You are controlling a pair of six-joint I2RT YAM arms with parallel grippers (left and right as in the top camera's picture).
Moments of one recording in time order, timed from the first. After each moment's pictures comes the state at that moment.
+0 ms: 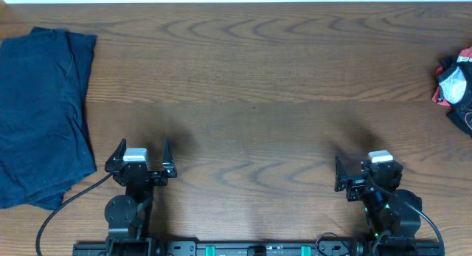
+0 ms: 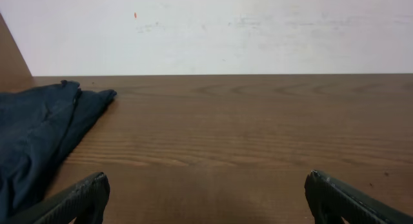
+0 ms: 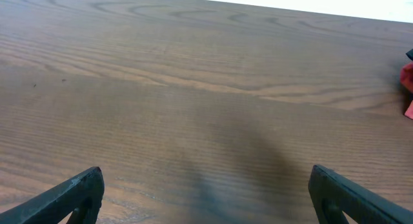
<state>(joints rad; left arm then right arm) -0.01 0.01 0.02 -0.11 0.01 -0.01 -0.03 0.01 0.14 -0.50 -0.13 -0.08</state>
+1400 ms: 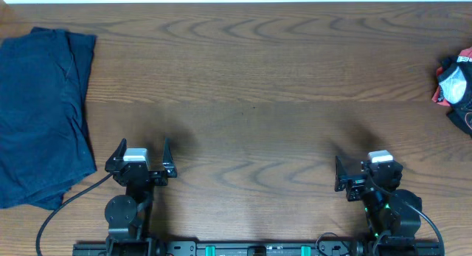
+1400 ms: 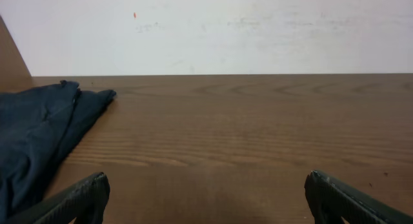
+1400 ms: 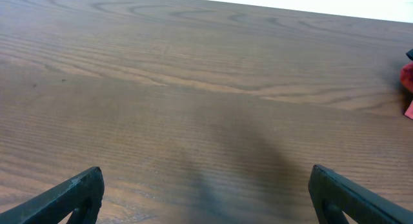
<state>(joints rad) -0.01 0.01 0.02 -0.11 0.01 -0.01 -0.03 0.01 0.14 -0.50 -0.13 -0.08</state>
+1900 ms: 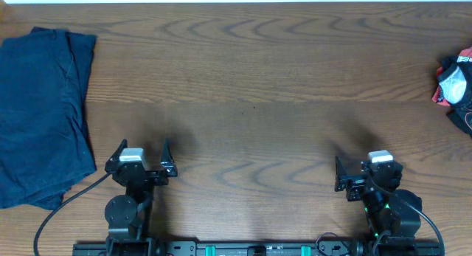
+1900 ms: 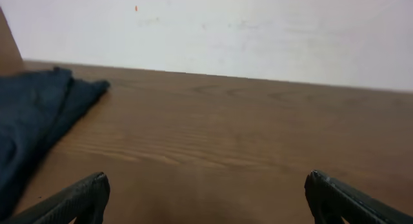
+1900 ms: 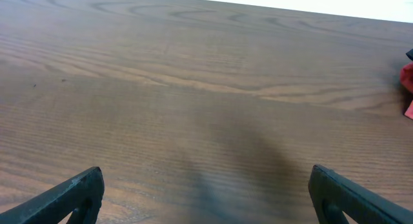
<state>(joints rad) -0.01 0.01 0.02 -0.11 0.01 -0.13 -0.03 0.01 0.14 -0.50 -0.13 -0.08</state>
